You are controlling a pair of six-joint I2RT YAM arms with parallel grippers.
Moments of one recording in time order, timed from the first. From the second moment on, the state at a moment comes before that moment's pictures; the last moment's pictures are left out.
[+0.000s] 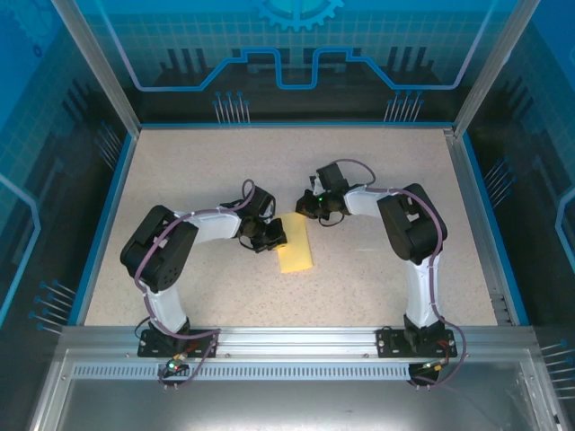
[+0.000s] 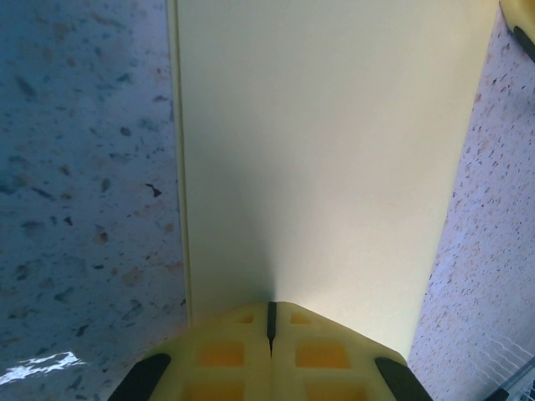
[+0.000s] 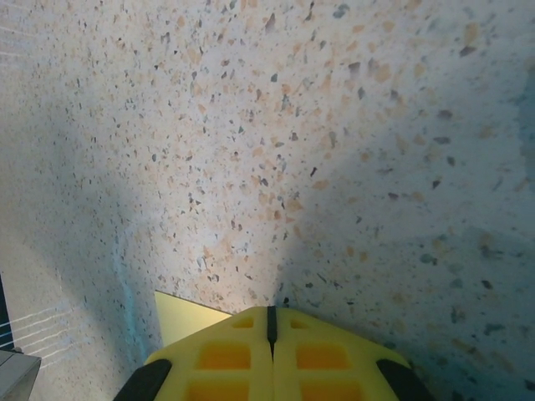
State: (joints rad) left arm -0.50 1.82 0.96 -0.28 0.41 -0.89; right arm 0.46 2.10 1.26 -0.10 -0.45 0.74
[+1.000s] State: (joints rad) left arm -0.50 1.82 0.96 -0.28 0.41 -0.89; right arm 0.54 1.88 1.01 -0.25 -0.52 0.60
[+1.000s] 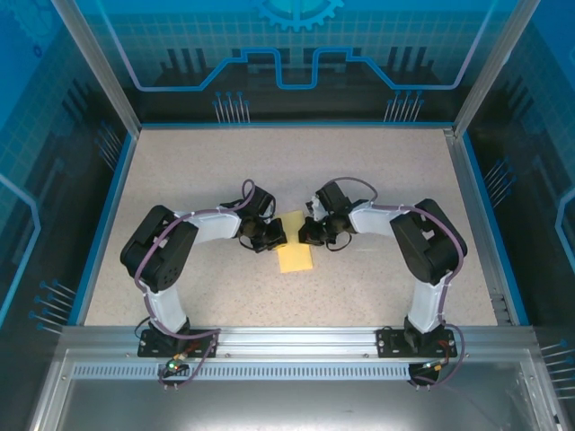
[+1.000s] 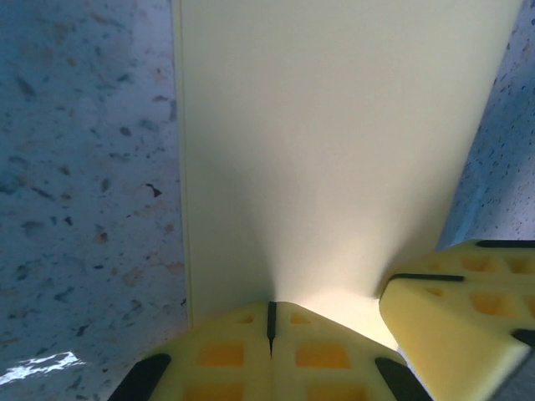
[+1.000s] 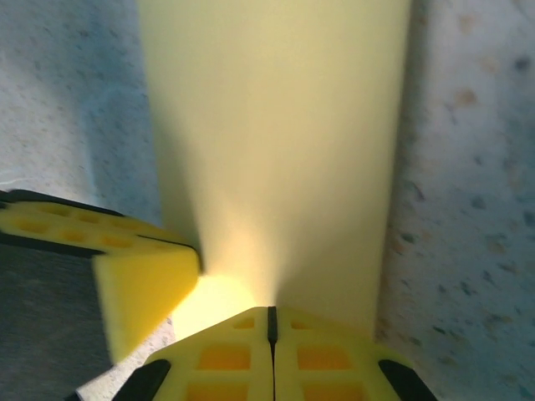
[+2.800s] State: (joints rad) left arm -0.50 2.01 1.14 -0.03 0.58 -0.99; right arm 0.48 1.90 0.96 -0.21 -0.65 0.53
